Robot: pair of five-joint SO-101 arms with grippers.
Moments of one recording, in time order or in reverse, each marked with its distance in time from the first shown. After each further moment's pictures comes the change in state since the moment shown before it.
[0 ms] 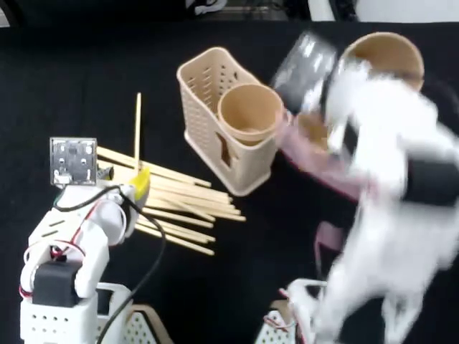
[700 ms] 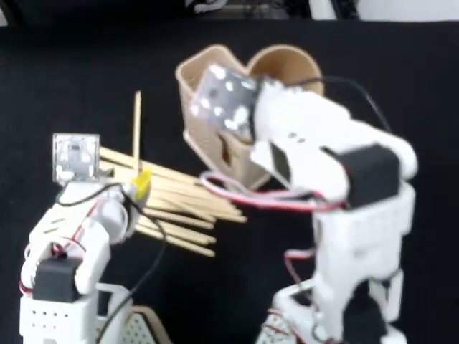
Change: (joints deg) left arm 0.2 0.2 0.2 -0.5 0.0; right arm -22.9 8.5 0.4 0.0 -13.1
